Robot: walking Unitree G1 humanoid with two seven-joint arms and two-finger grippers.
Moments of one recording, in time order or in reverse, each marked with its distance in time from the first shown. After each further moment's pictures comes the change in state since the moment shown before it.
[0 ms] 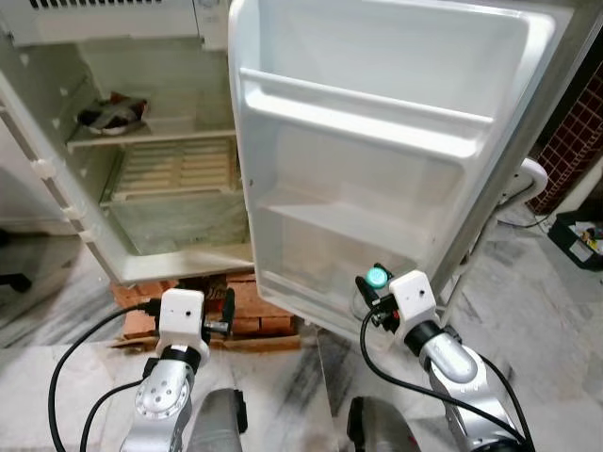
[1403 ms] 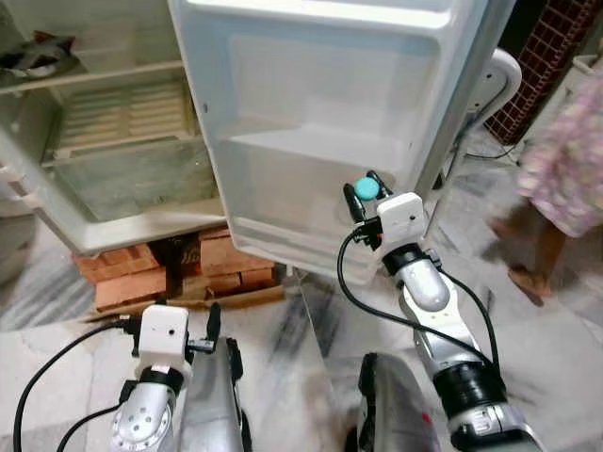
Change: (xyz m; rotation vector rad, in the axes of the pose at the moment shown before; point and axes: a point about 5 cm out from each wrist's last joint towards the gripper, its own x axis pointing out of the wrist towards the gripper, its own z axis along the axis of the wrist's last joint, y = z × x) left arm -0.035 0.009 0.011 0.041 0.029 0.028; right arm 0.069 -0.015 0.081 -0.138 -0.298 -0.147
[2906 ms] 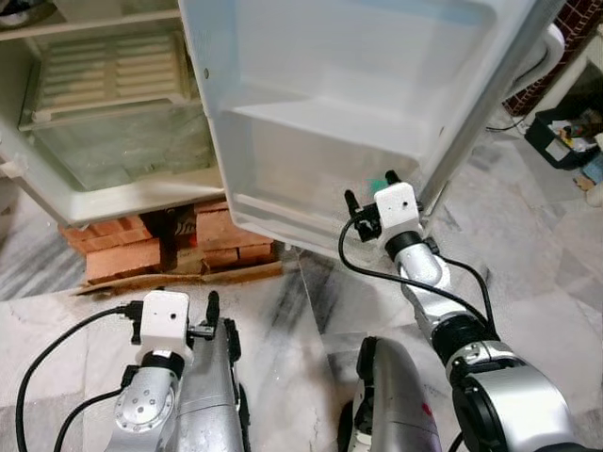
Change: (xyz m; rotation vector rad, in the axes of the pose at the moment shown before) left arm 0.019 0.002 0.007 0.016 0.004 0.030; right arm 0.018 -0.021 -0.019 -0.018 0.091 -0.077
